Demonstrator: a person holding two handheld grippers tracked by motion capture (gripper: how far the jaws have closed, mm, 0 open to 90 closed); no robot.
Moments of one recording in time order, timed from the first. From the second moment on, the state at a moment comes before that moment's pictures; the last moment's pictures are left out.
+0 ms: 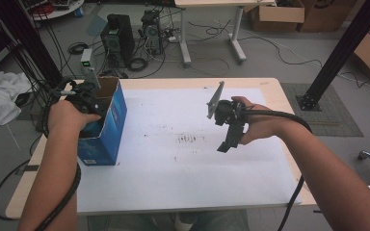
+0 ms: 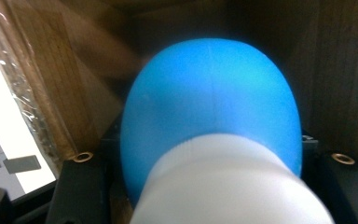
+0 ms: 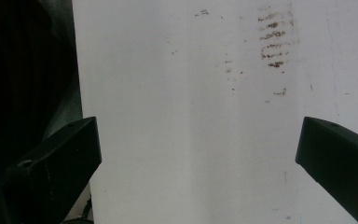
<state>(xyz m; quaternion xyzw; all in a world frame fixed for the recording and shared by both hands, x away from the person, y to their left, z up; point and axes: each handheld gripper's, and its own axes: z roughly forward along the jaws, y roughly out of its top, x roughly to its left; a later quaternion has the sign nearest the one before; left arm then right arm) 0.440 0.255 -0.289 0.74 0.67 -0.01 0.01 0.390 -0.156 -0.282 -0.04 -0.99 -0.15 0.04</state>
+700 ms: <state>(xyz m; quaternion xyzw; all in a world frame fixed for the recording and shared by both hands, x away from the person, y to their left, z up) 0.434 0.250 -0.267 0.76 0.65 0.01 0.01 0.388 -0.160 -0.283 -0.04 -0.99 -0.15 0.04</state>
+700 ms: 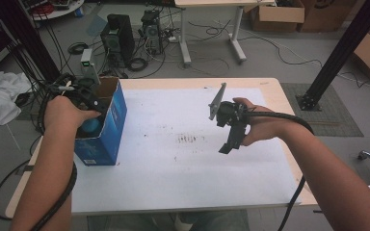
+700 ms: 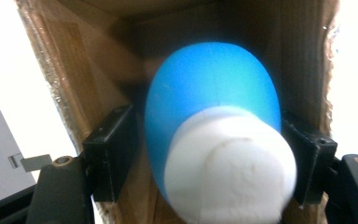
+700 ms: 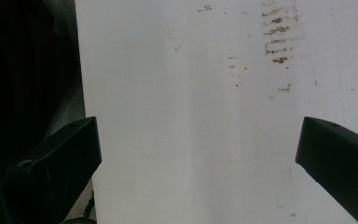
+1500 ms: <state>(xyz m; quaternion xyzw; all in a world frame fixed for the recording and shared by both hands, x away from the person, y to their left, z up) 0.421 0.249 -0.215 0.77 0.63 0.02 0.01 0.387 -0.160 -0.286 -0.03 -0.98 -0.17 0.03</state>
